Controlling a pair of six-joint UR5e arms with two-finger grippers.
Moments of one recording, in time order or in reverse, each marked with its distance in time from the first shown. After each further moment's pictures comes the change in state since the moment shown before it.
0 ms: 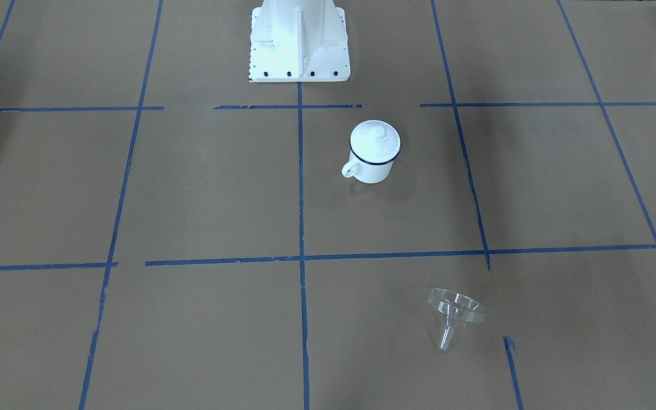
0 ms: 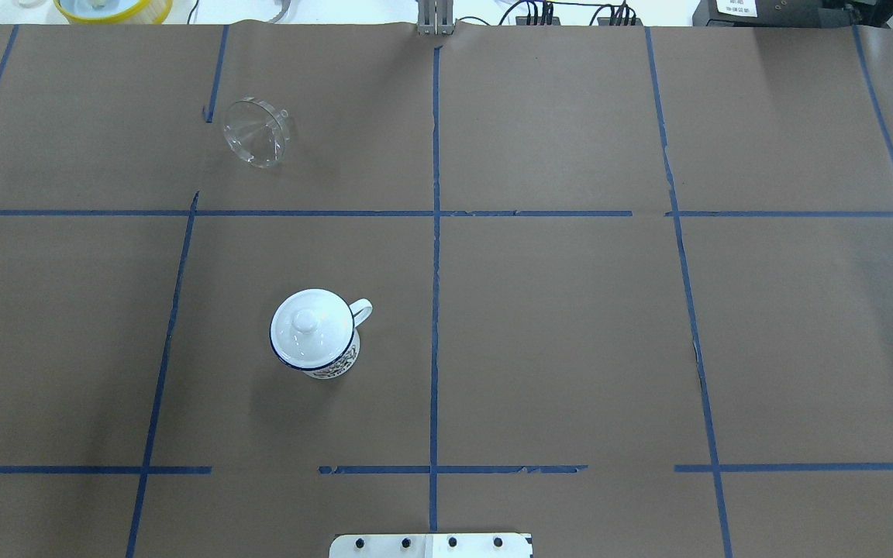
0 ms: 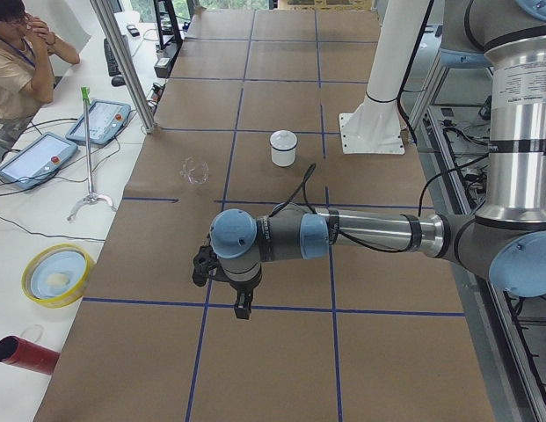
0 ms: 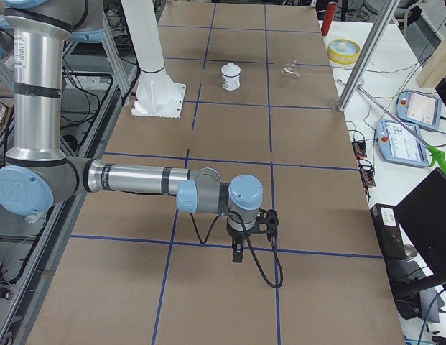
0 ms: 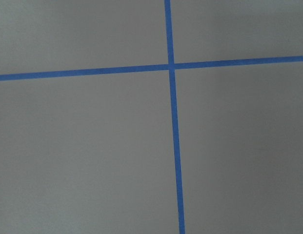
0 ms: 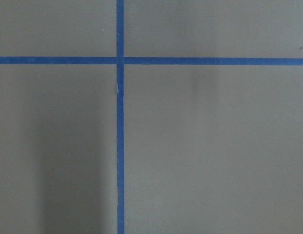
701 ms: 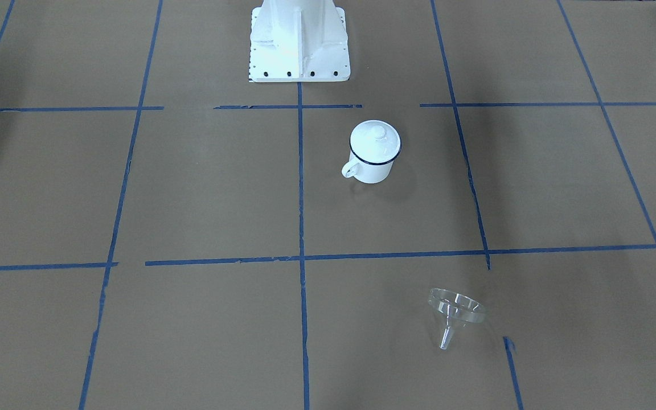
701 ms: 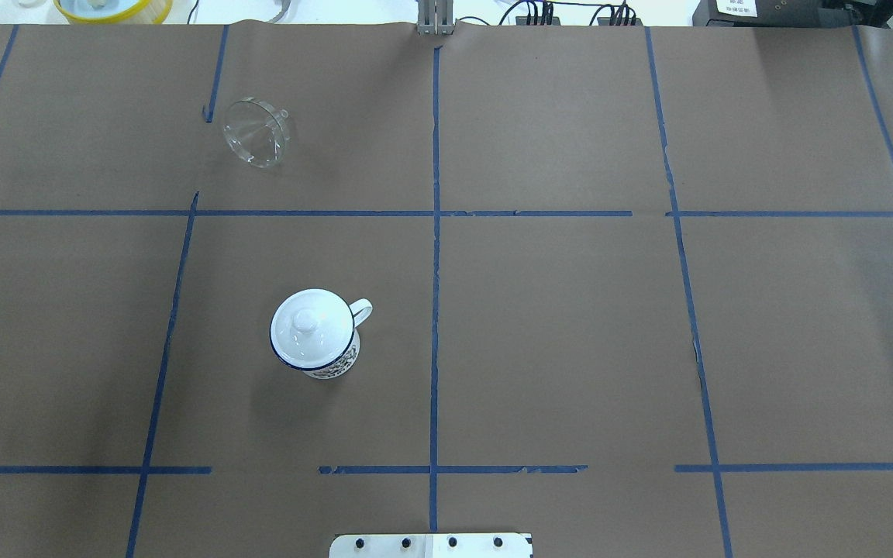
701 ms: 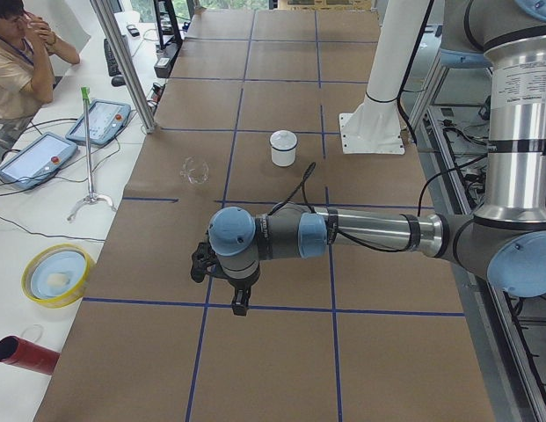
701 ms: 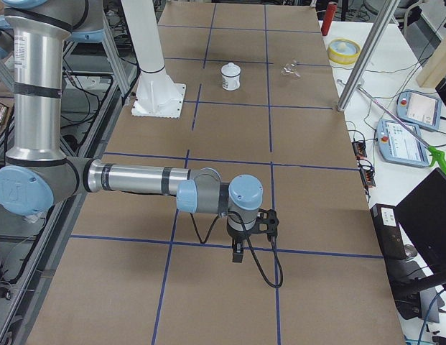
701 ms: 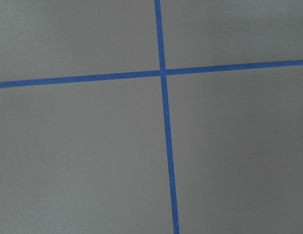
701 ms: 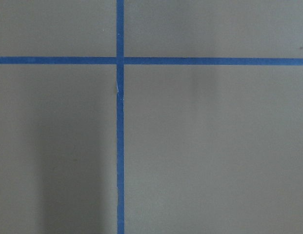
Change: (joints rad) left arm 0.003 -0.004 0.004 -0.004 0.005 0.007; right arm 0.000 0.000 0.000 0.000 0.000 0.000
